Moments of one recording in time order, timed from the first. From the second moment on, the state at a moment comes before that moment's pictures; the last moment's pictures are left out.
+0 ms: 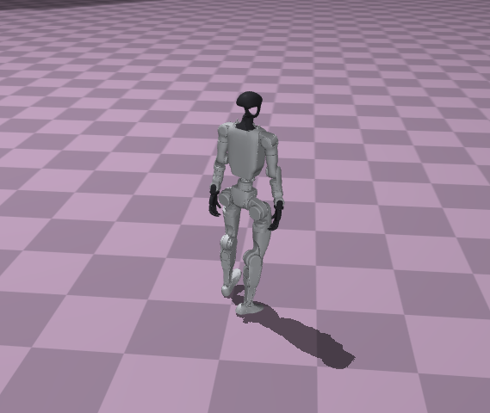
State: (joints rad) left arm 0.06 0.12 0.12 1.61 0.00 0.24 -0.17; right arm -0.05 -0.15 0.18 1.47 -0.58 0.14 0.29; waist 0.06 -0.04 -0.10; left_leg -0.11 -0.01 0.19 0.03 -0.49 -0.07; right_leg 0.03 -0.12 -0.36 0.03 0.08 0.10
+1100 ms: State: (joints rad) left arm 0.09 0.08 0.02 1.54 0.09 0.23 -0.24; right arm -0.25 -0.13 0.22 1.46 -0.60 0.17 0.30; waist -0.41 0.02 -0.06; left_leg 0.17 0.07 0.90 0.06 -0.66 -0.24; right_leg -0.24 0.09 0.24 0.05 0.31 0.26
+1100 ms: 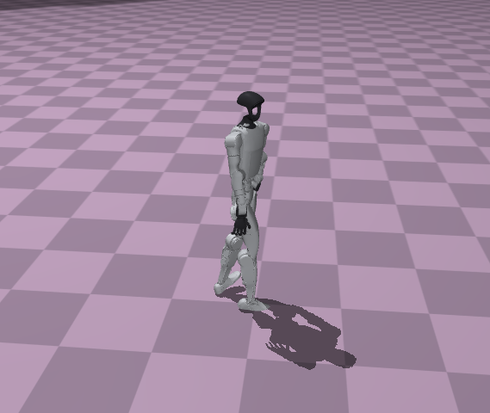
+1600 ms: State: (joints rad) left arm -0.04 0.03 -0.01 1.43 0.05 0.20 -0.24; right arm -0.03 -0.17 -0.07 1.63 -0.44 0.24 0.21; waist -0.65 0.06 0.01; left_leg 0.19 0.04 1.02 0.10 -0.67 -0.26; right_leg -0.25 0.14 0.34 0.05 0.35 0.26
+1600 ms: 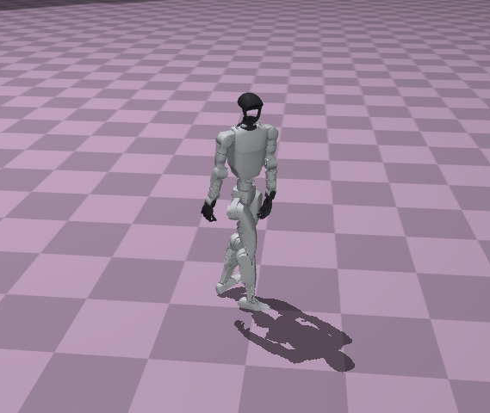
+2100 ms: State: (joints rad) left arm -0.07 0.09 0.04 1.49 0.04 0.23 -0.23; right arm -0.11 -0.22 -0.04 1.43 -0.45 0.19 0.27; waist -0.41 0.07 -0.04; left_leg 0.14 0.04 0.86 0.07 -0.67 -0.19; right_leg -0.19 0.05 0.25 0.05 0.25 0.18
